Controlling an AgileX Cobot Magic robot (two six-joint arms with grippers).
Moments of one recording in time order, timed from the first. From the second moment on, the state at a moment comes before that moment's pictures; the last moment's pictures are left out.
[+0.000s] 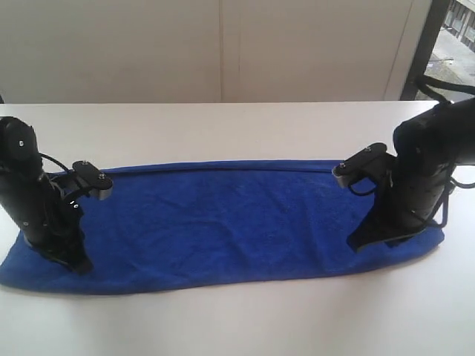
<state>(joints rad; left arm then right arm) -0.27 1.82 -0.99 -0.16 0.70 0.68 0.11 1.83 -1.02 -0.27 0.66 -0.07</state>
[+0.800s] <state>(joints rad) -0.27 1.80 -0.95 -0.12 0.81 0.67 0.18 1.82 -0.90 -0.30 0.79 -0.07</state>
